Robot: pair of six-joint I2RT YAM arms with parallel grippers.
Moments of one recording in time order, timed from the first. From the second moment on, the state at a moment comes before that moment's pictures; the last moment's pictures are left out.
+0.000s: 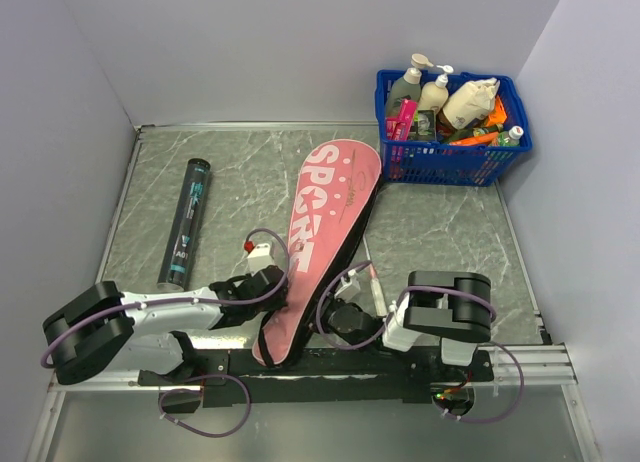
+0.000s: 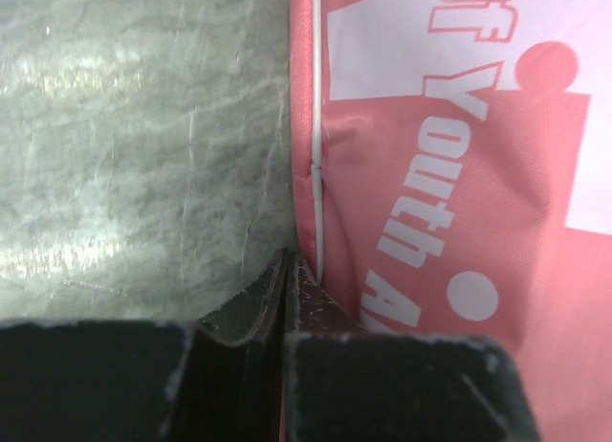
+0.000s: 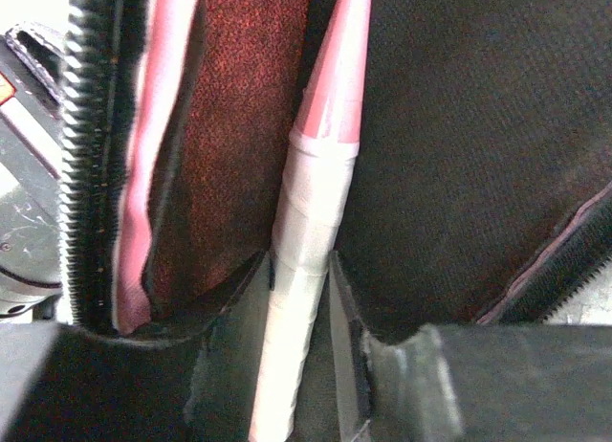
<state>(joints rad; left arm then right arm) -1.02 1.25 0.42 -0.05 -0.40 -0.99 1.33 1.77 0.29 1.13 0.46 1.38</state>
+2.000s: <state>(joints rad) -1.33 1.55 0.88 -0.49 -0.54 -0.56 0.62 1.06 0.72 -0.60 0.19 0.76</state>
